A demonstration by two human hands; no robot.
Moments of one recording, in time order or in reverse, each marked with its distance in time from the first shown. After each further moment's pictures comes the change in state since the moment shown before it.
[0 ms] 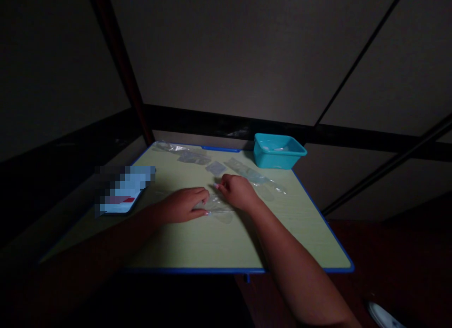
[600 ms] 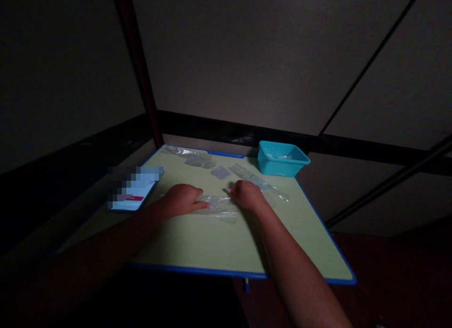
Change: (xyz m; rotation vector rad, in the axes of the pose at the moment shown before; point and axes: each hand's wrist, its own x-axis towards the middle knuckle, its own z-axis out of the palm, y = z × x) left_hand 0.003 -0.006 -0.011 0.236 -0.020 -0.330; right_hand 0.008 0.020 -0.003 -0.255 -0.170 0.219
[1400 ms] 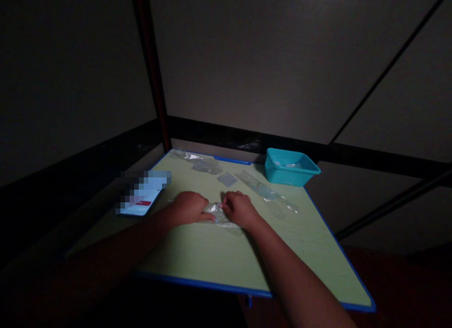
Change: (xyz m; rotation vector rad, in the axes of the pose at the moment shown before) left_hand 0.001 0.003 0.002 -0.107 -0.032 -0.045; right_hand -0.009 -0.030 0.017 0.226 0.079 -0.310
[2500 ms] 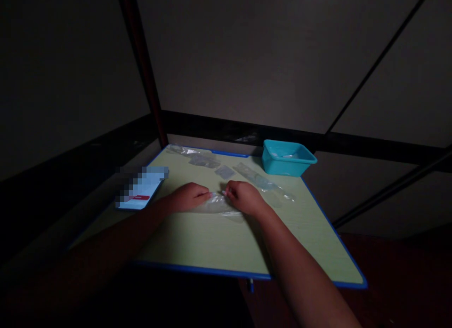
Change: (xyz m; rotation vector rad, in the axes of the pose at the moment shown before) left_hand 0.008 -0.015 0.008 -0.388 0.071 0.128; right_hand -0.004 0.009 -0.019 0.048 0.007 -0.026
